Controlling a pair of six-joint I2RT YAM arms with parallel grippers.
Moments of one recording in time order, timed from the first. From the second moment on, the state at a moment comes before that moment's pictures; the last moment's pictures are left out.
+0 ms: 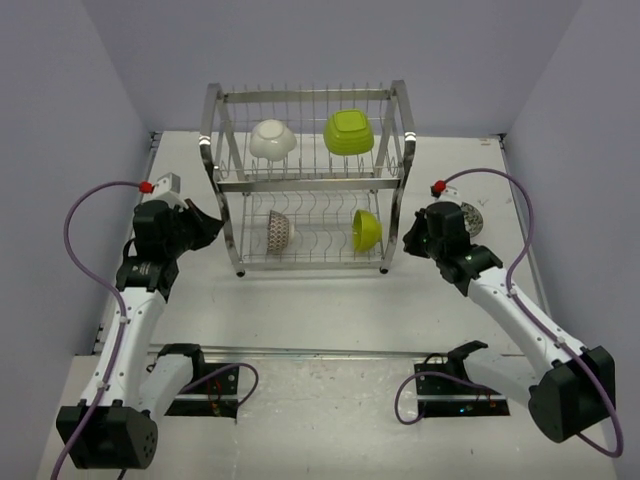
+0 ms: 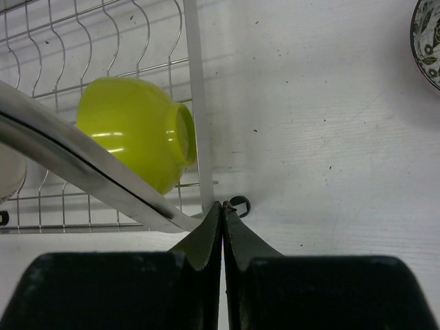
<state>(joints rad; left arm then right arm) 0.00 0.86 0.77 -0.37 0.25 -0.52 0.39 1.05 0.78 -0.37 0.15 0.54</state>
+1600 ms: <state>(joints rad) -0.06 0.59 0.51 -0.07 0.50 -0.58 0.39 0.94 0.70 -0.36 0.11 0.48</state>
